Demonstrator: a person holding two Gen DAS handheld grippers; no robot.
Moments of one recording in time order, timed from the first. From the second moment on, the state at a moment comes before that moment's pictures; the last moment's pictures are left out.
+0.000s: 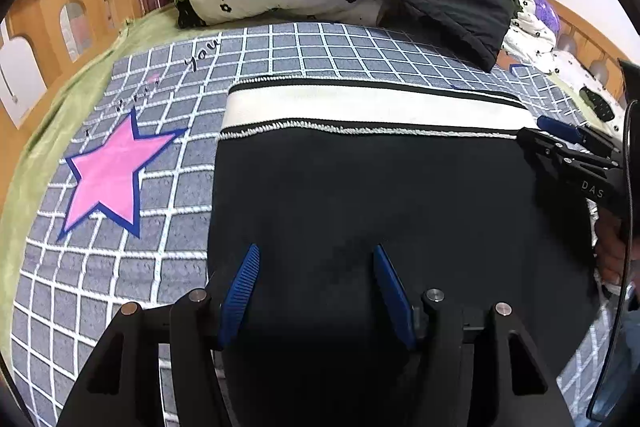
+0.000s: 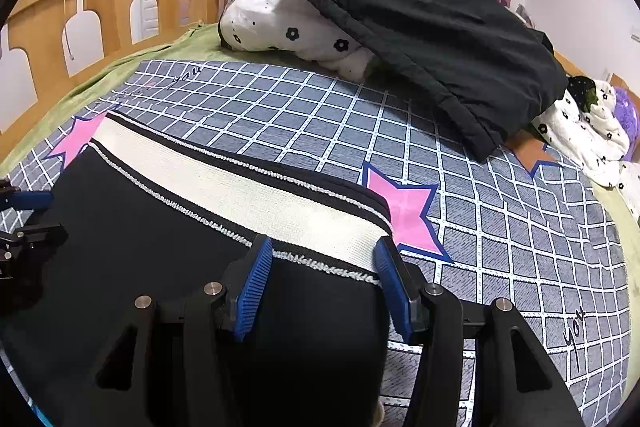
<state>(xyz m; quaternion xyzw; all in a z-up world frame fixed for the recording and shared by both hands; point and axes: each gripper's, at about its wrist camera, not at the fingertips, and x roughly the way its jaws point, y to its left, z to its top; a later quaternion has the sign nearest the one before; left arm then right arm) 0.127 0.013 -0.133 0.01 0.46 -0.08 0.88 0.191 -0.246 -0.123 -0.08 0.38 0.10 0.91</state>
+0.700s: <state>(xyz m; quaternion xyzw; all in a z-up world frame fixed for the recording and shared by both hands) -0.020 -0.005 -0.046 0.03 0.39 -0.07 0.92 0.045 -0.253 -0.051 -0.02 0.42 0.04 0.91</state>
